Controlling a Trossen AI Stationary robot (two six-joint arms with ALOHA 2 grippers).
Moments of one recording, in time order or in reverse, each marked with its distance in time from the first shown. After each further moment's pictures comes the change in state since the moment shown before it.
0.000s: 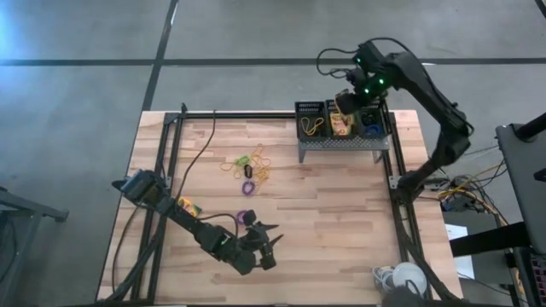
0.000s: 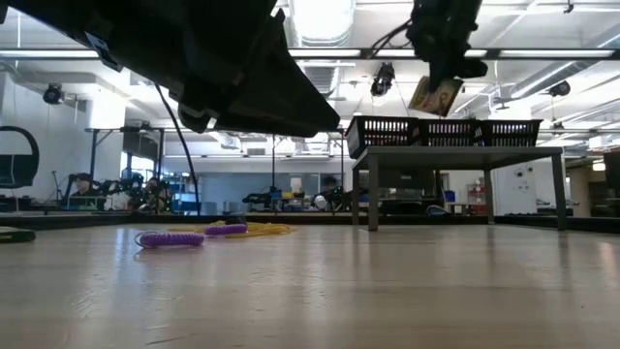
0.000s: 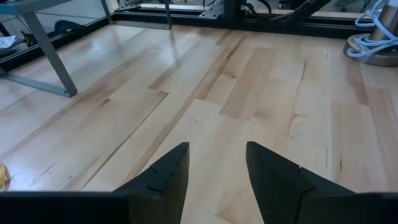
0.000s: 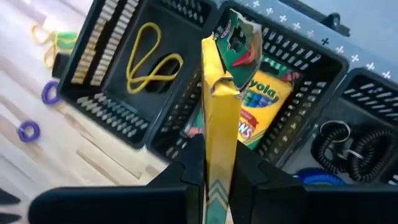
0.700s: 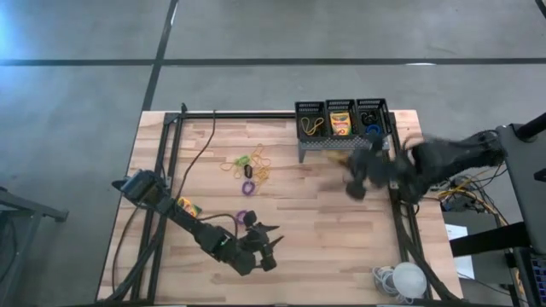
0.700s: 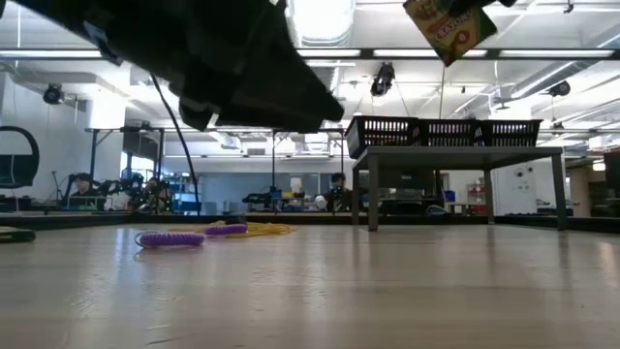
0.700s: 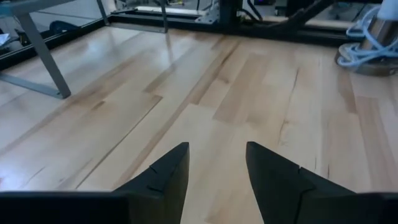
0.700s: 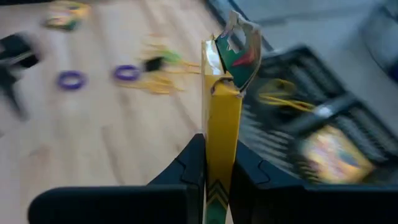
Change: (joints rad) left arm -0.003 0.001 0.006 0.019 0.004 -0.006; right arm 1.140 -0.484 -0.551 0.421 0.833 0.215
